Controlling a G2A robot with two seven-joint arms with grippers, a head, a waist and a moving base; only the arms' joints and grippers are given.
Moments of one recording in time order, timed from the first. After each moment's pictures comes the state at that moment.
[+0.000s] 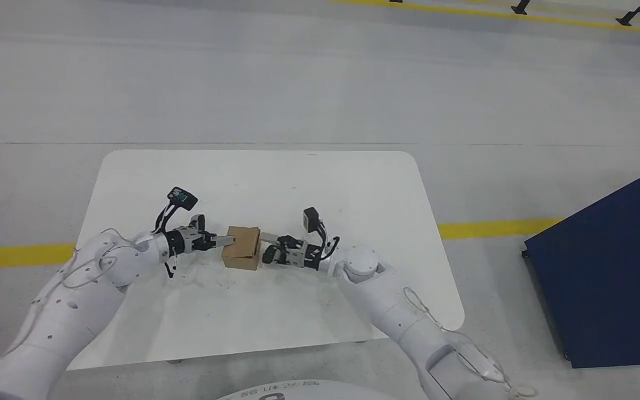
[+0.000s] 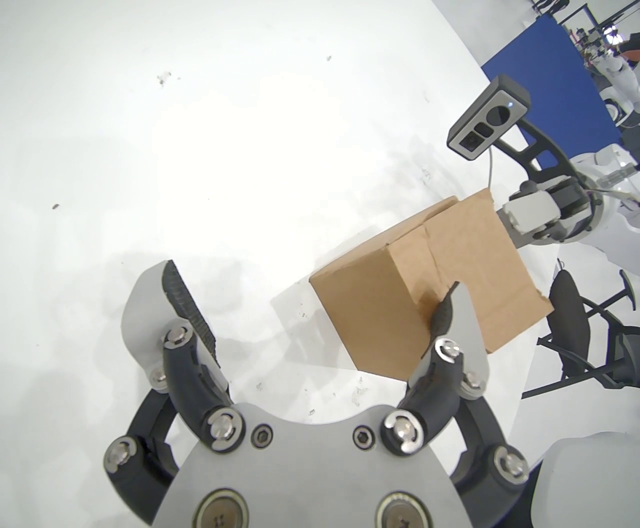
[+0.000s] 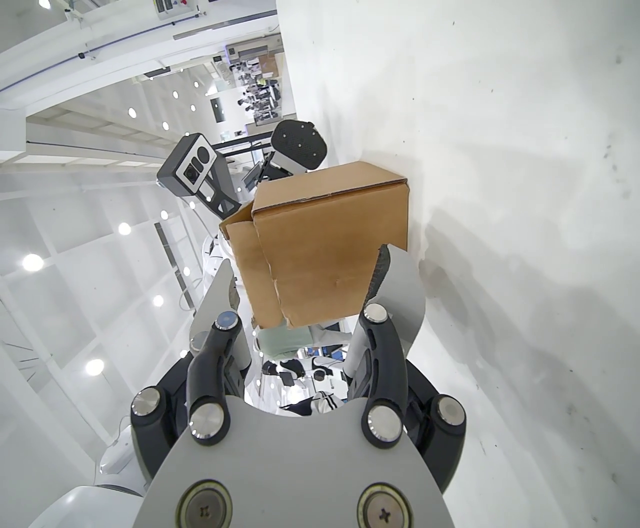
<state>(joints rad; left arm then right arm) 1.10 -1.15 -0.91 -1.03 0.60 -0.60 -0.46 -1.31 -1.27 1.03 -1.04 0.41 -0.21 0.81</state>
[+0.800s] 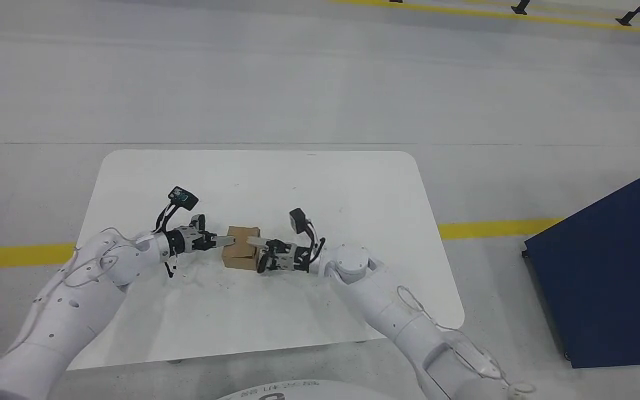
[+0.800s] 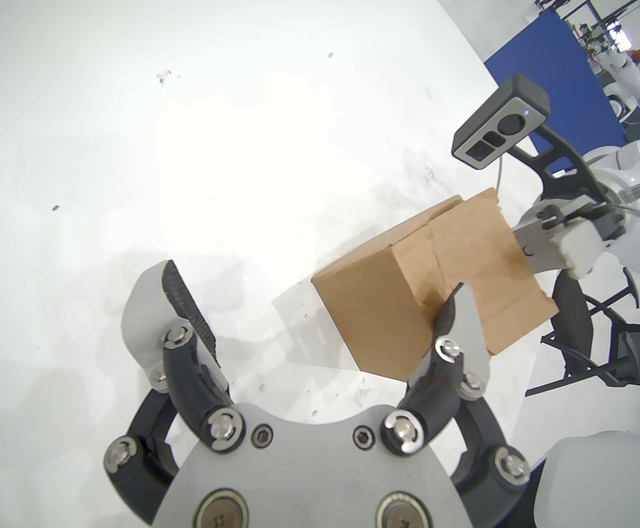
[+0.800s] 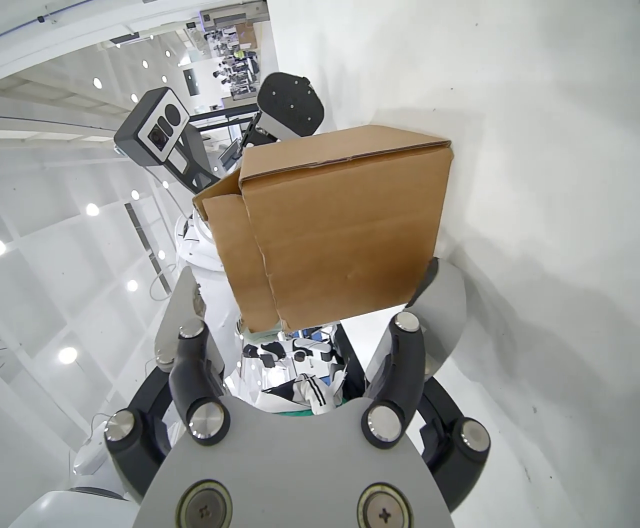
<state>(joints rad) 1.09 -1.15 -0.91 -1.02 0.61 -0.61 -0.46 -1.29 -1.28 0.98 -1.09 0.34 -0.15 0.80</state>
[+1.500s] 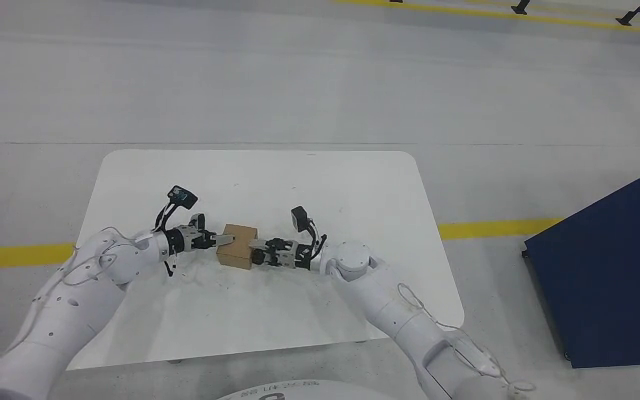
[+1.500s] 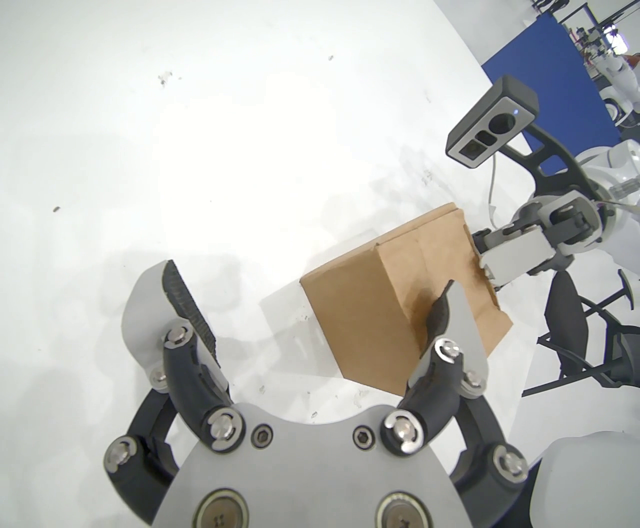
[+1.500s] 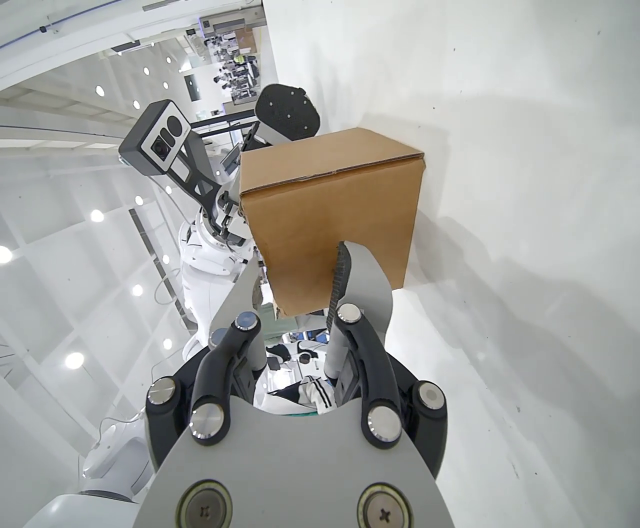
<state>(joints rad) 1.09 -1.15 -0.91 -1.01 0.60 -0.62 -0.47 -1.28 -1.28 0.98 -1.07 0.36 -0.15 0.80</state>
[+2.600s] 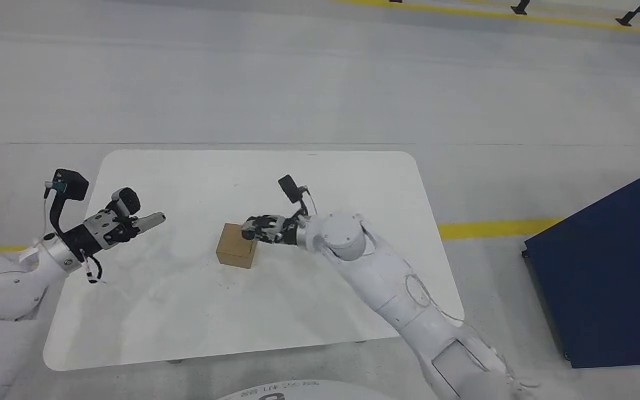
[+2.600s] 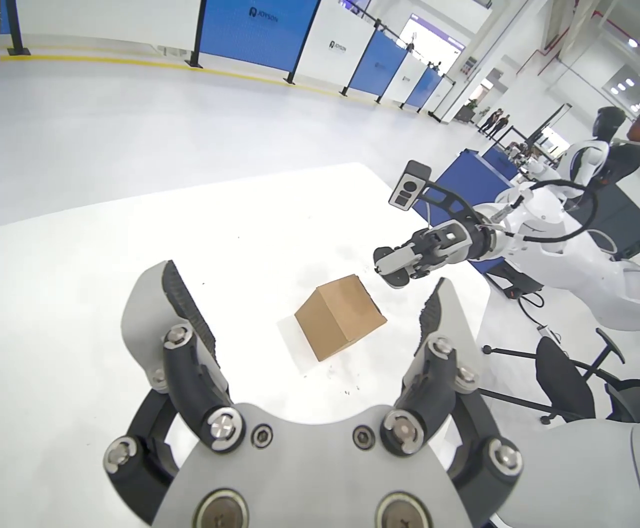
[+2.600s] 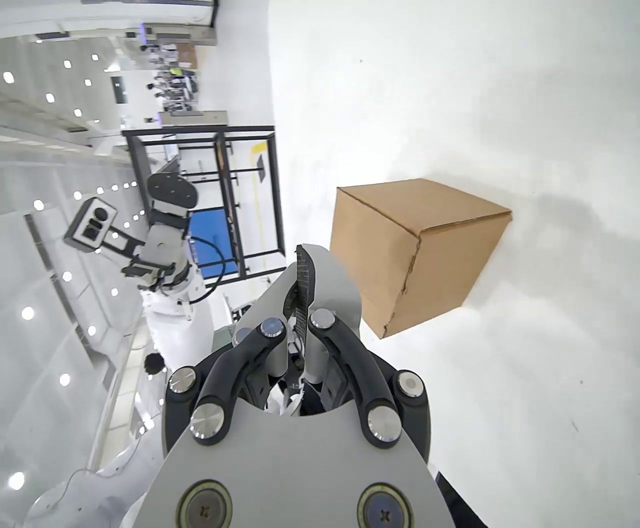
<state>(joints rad) 1.47 -1.00 -1.48 -1.51 0.43 -0.75 -0.51 -1.24 -1.25 0.98 -1.48 0.07 0.32 0.68</state>
